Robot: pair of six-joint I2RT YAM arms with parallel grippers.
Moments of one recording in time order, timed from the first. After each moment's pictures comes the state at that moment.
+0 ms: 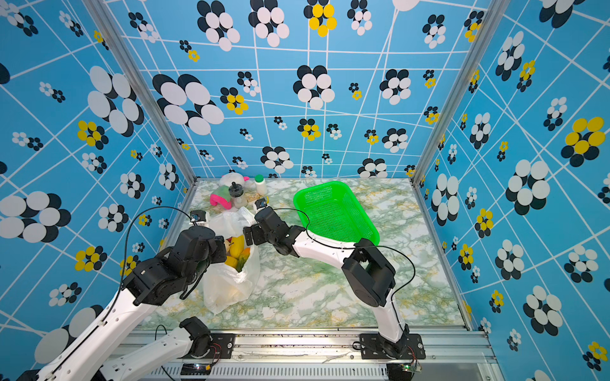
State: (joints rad) left arm -0.62 0.84 1.06 -0.96 -0.50 -0.53; right arm 0.95 2.01 1.53 -0.10 0.11 0.42
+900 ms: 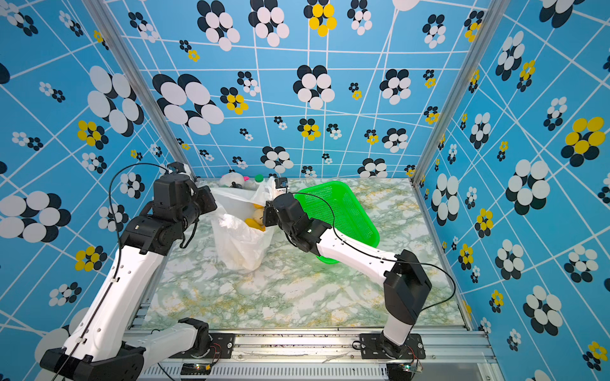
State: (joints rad) left arm -0.25 1.16 1.47 -0.77 -0.25 -0.42; right arm 0.93 1.68 1.37 0.03 0.29 0.49
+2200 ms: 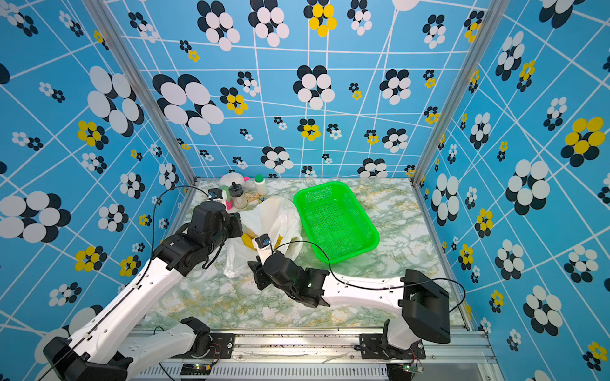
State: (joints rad) left arm -0.49 1.09 1.13 -0.63 -0.30 -0.44; right arm 1.25 1.58 1.05 0.10 0.29 0.44
